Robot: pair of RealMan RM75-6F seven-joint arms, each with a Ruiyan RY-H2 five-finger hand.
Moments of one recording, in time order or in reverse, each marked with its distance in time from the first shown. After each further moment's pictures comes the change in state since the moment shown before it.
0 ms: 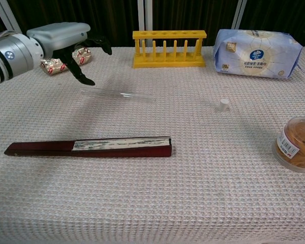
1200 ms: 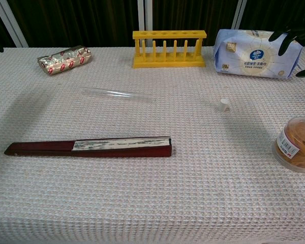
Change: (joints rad) left arm 0.207 0.699 0.012 -0.564 -0.374 -0.235 -0.009; right arm 0.247 0.139 0.084 -0.156 0.353 -0.429 -0.352
